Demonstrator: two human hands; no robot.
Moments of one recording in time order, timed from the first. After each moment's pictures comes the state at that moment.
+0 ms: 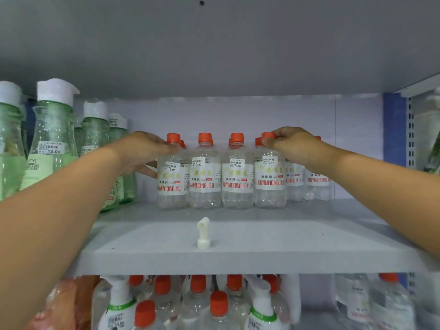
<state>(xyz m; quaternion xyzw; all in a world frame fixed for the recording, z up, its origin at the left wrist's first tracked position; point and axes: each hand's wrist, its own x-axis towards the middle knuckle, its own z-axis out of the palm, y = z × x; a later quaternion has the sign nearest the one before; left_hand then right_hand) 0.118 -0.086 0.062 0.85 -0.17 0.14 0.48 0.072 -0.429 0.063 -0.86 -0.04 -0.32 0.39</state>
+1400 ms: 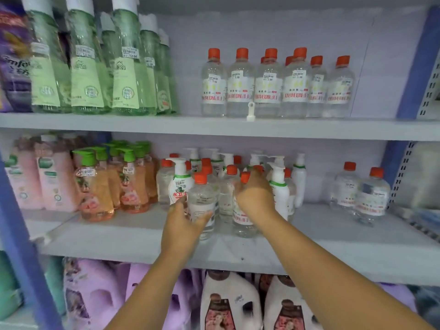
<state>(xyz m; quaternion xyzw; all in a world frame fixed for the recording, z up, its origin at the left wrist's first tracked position) -0.018 -0.064 -0.296 0.83 -0.03 0.21 0.51 -0.014 -0.239 -0.213 -0.90 0.11 -0.22 0.35</state>
